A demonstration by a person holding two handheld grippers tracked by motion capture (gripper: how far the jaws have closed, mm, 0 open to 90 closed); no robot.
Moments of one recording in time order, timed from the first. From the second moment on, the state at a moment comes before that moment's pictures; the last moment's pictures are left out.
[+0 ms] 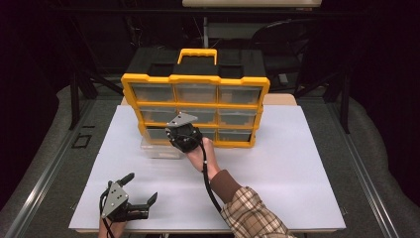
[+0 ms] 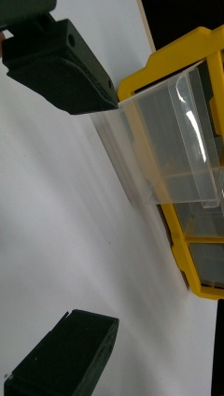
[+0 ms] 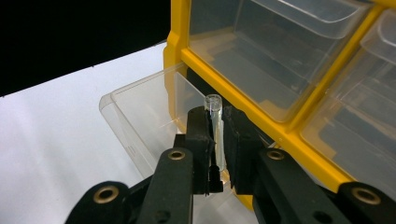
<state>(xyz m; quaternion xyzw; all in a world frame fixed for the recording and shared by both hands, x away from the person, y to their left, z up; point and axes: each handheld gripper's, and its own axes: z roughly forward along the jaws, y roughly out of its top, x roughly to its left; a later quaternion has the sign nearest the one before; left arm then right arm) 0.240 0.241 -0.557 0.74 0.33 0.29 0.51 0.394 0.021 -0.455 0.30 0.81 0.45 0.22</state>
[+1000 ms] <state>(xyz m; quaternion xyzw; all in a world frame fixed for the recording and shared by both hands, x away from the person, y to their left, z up) 0.239 0.241 -0.557 0.74 0.33 0.29 0.51 0.403 0.035 -0.463 0.30 0.82 0.44 0.20</state>
